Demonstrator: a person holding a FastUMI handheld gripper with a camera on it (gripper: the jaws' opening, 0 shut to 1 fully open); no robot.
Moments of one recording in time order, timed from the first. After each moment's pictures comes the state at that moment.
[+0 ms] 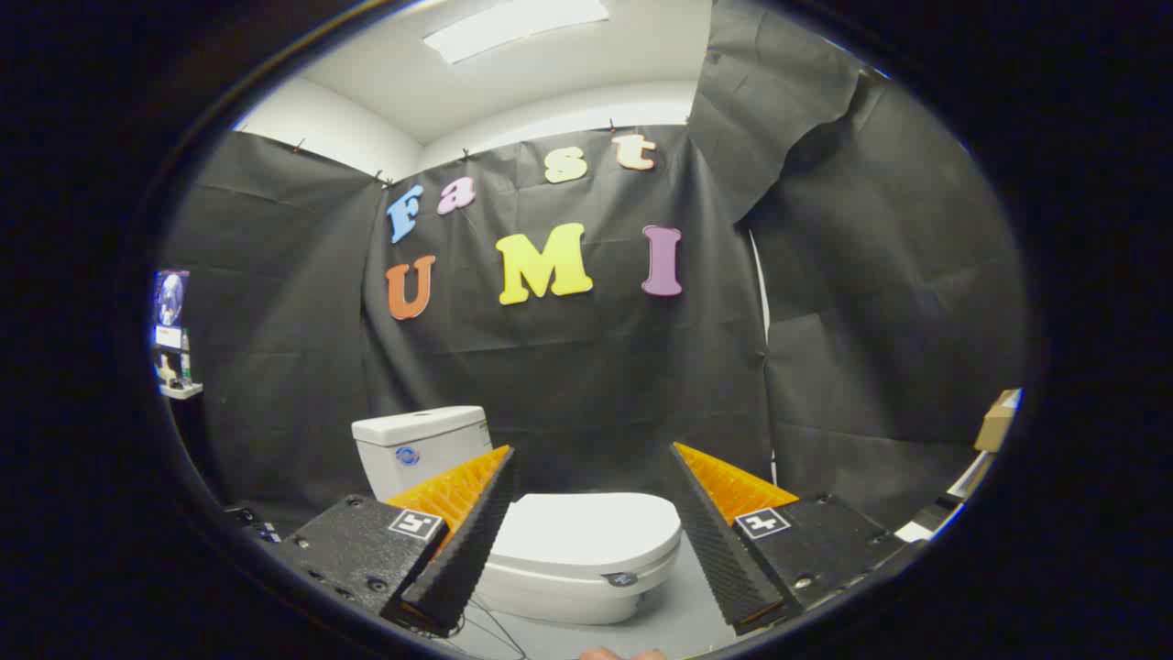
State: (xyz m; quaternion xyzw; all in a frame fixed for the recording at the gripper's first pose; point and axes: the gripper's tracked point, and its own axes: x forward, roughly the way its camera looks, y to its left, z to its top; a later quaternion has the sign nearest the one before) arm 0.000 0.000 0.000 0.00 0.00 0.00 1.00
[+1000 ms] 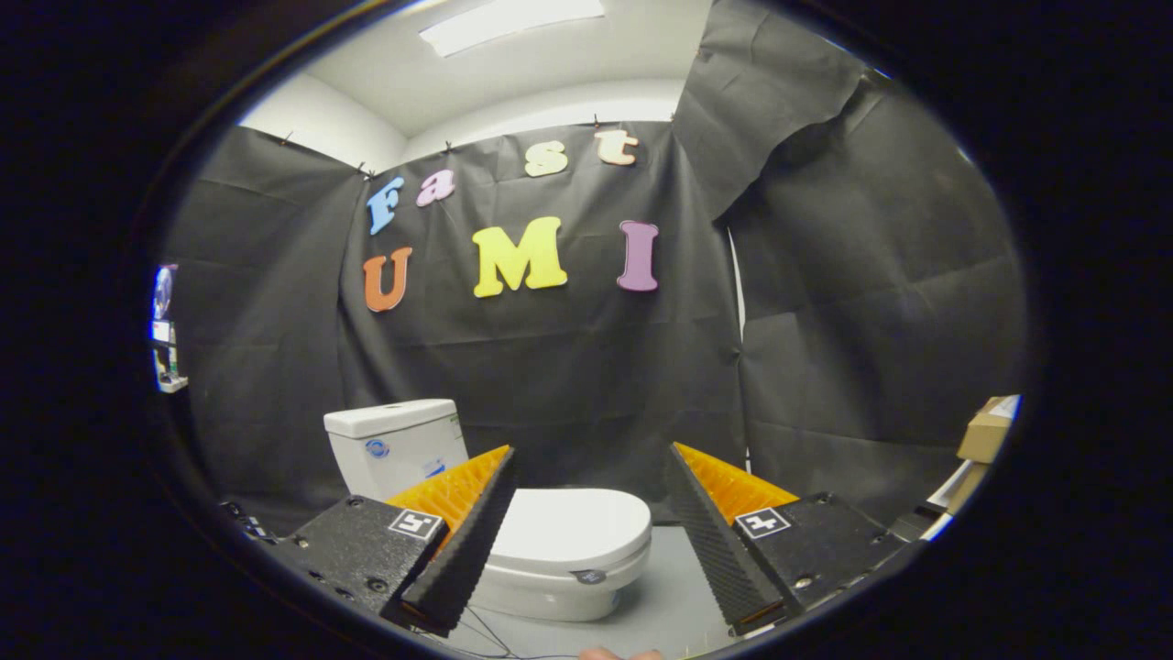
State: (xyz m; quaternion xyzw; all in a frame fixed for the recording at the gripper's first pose) arm 0.002 -0.039 -0.001 -0.01 0.01 -0.04 1.00
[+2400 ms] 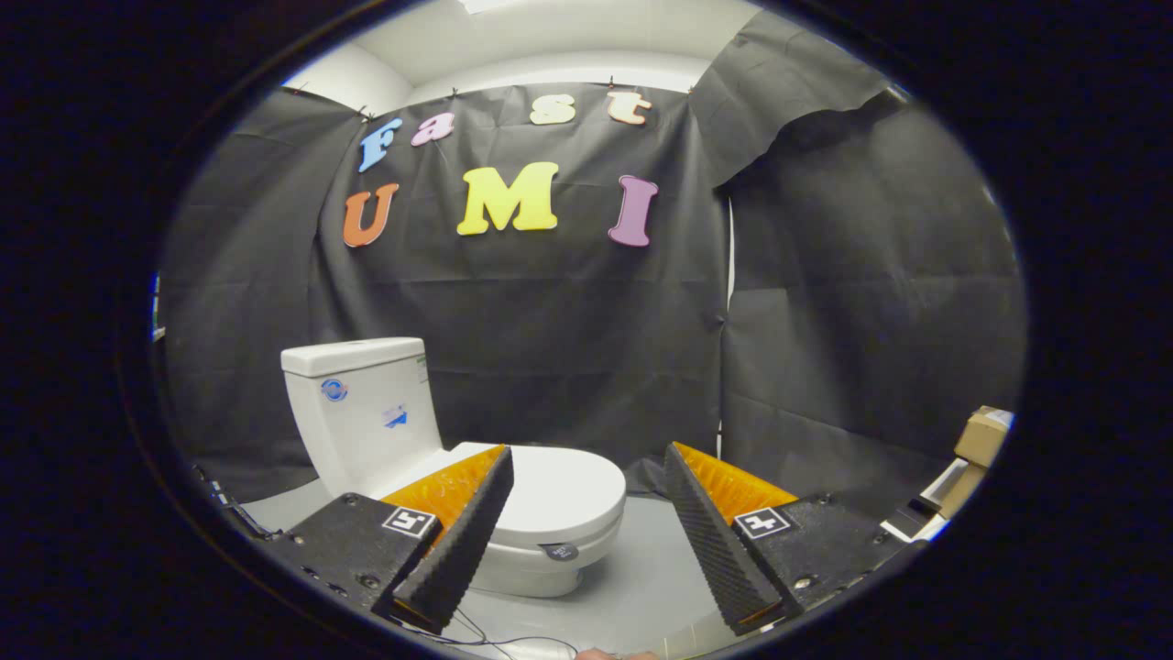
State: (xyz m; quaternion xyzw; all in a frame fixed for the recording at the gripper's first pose) arm 0.043 -0.035 -0.062 -0.06 0.08 -0.09 0.99
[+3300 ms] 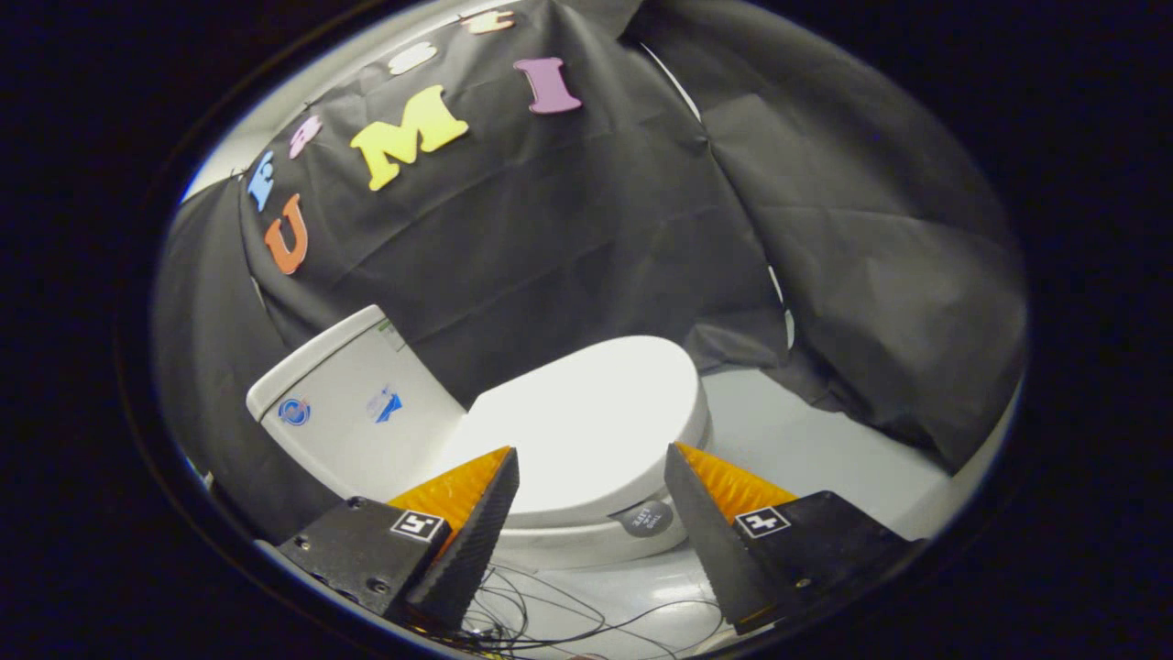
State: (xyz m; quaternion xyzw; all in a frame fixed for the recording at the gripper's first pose) arm 0.160 -0.051 -0.225 0.20 0.25 -0.09 0.94
